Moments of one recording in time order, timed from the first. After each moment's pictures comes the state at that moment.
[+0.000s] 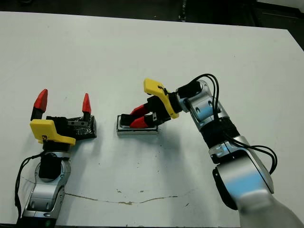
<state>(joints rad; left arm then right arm) -0.02 0.12 0.02 -0.07 0.09 -0.28 0.08 -0.90 -0.33 0.38 0.61 0.05 0.23 1.41</state>
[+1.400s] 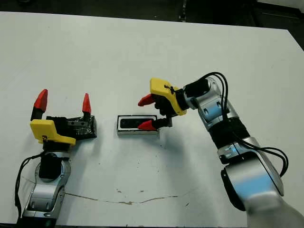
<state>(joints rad) -0.02 0.12 0.02 -0.07 0.09 -0.30 0.09 -0.89 -0.41 0.36 0.53 0.02 0.18 1.36</state>
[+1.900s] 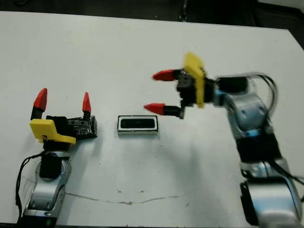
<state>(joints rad) -0.02 0.12 0.02 -0.07 0.09 -0.31 0.09 -0.42 -0.49 -0.06 -0.16 0.28 0.45 0.94</state>
